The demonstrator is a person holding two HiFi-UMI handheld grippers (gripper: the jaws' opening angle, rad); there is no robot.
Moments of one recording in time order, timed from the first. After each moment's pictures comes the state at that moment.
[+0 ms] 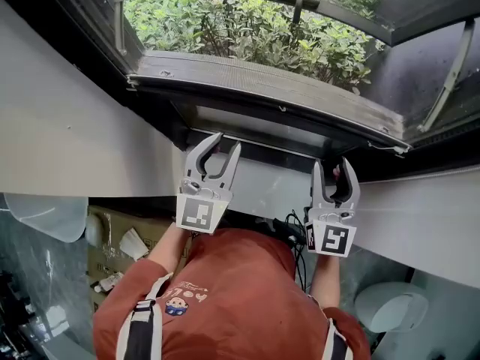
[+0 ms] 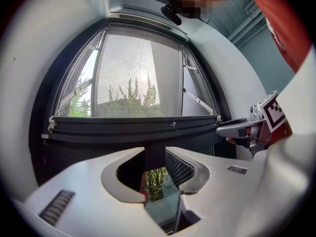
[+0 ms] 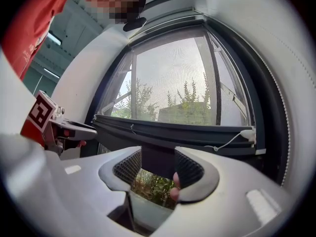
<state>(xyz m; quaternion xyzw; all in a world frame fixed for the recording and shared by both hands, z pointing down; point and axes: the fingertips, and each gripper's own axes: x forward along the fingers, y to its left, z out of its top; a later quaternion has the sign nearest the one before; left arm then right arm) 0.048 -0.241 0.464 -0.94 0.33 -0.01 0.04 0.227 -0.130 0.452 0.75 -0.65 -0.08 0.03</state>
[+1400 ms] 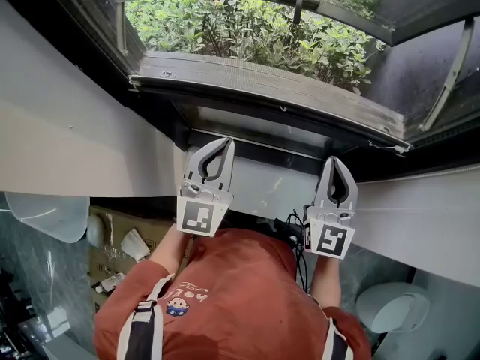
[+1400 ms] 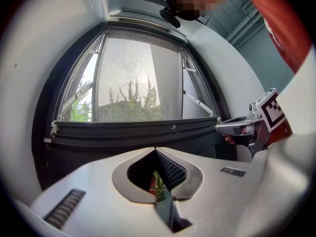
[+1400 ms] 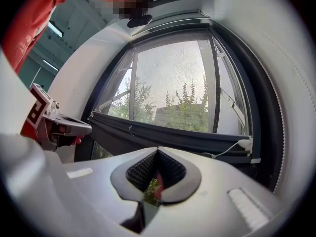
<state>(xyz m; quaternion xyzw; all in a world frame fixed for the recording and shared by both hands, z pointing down) 0.043 -0.237 0.458 -0.94 0.33 -0.01 0.04 0.225 -0.131 0.442 0.77 -0.63 -0.10 0.06</state>
